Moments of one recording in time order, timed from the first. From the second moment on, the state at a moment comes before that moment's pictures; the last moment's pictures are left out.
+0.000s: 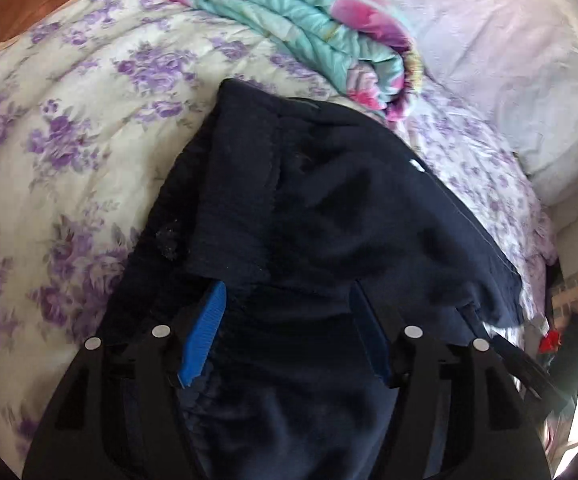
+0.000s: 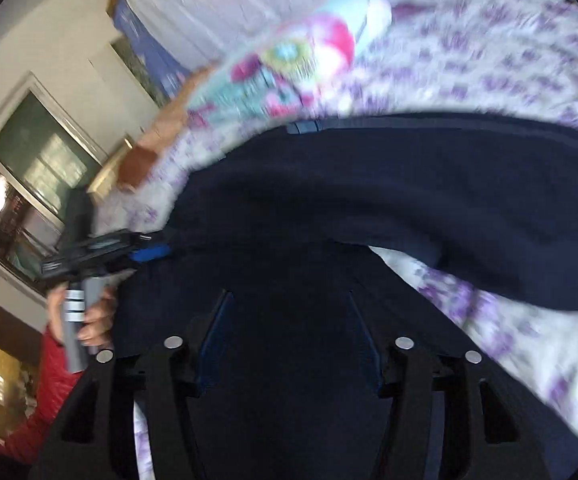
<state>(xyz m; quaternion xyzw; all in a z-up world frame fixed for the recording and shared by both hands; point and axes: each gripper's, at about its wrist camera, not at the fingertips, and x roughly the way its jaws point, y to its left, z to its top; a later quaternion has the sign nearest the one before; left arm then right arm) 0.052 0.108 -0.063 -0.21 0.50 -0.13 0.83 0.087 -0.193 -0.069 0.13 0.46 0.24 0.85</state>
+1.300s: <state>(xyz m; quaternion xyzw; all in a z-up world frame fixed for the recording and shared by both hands) 0.187 0.167 -0.064 -0.27 0.48 -0.14 0.82 0.205 -0.272 -0.031 -0.01 0.43 0.24 0.87</state>
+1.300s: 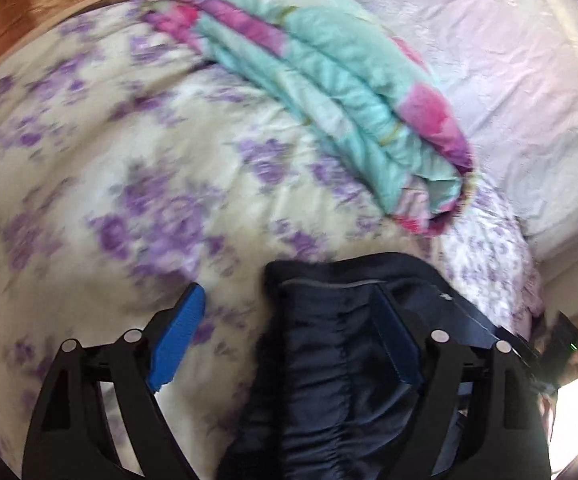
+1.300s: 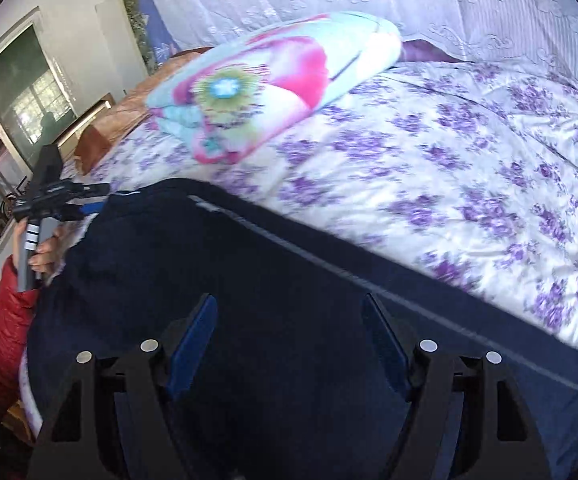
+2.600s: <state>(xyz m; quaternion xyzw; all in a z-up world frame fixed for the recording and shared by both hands) 0.204 0.154 -0.073 -0.24 0.46 -0.21 0.83 0.238 -0.291 -0.058 -0.12 0.44 0.22 0.86</state>
